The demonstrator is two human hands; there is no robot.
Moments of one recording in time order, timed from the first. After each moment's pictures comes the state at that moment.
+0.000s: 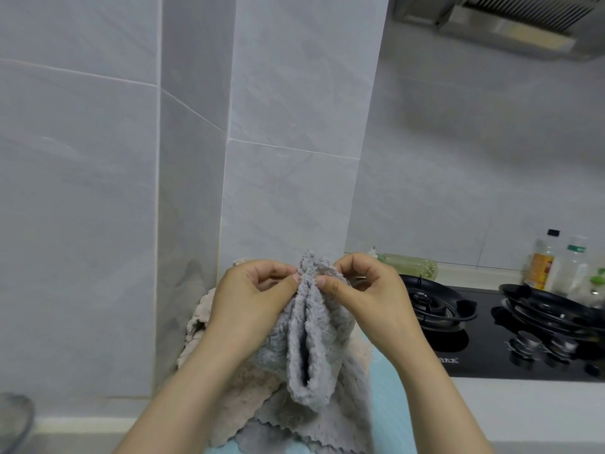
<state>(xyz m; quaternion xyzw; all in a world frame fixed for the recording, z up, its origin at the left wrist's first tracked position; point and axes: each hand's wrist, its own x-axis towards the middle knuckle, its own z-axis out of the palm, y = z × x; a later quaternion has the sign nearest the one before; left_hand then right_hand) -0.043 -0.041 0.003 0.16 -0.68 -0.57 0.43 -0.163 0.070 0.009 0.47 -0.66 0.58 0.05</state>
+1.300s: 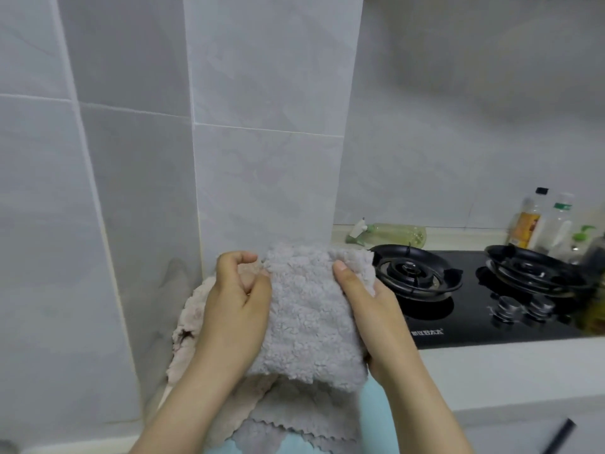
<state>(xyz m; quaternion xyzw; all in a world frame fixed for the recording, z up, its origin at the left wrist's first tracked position) -0.054 -0.040 0.012 0.22 -0.75 -0.43 0.46 -0.164 0.075 0.007 0.27 -0.59 0.74 -0.18</state>
